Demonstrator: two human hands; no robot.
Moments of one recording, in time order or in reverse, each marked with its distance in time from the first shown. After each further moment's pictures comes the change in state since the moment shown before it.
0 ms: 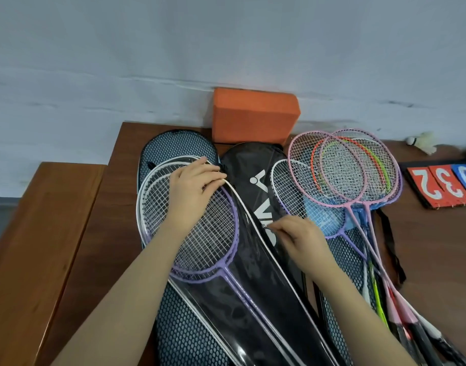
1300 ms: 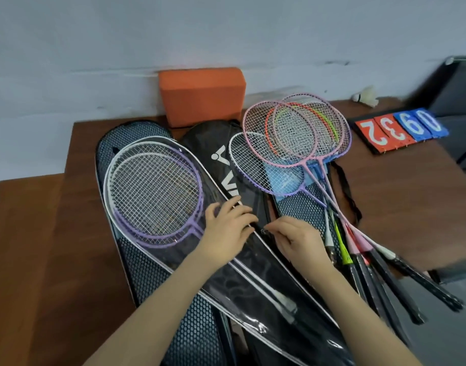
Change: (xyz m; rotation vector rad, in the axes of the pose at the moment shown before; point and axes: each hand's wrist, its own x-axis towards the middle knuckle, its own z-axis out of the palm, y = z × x) left_hand -0.103 0.107 0.056 0.183 -0.625 0.222; right_hand -0.108 0.007 -0.016 0.035 0.137 0.096
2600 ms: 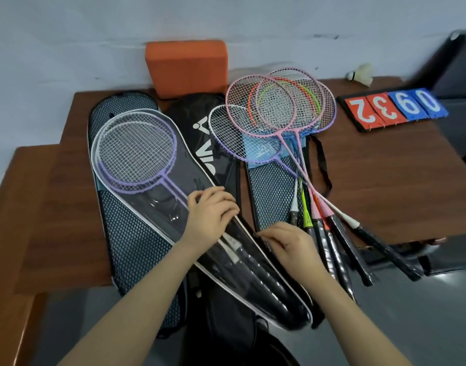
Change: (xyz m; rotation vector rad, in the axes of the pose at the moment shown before) left_hand -0.038 0.068 0.058 -0.024 0.320 -0.061; right_hand -0.109 0.031 -0.049 0.192 -0.120 0.036
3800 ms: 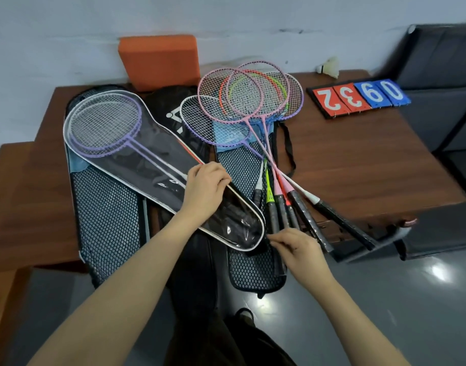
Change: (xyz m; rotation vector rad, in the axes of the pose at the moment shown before) left_hand 0.016 0.082 0.027 -0.045 0.070 -0.056; right_hand -0.100 0.043 -0.051 -0.008 0.057 0.124
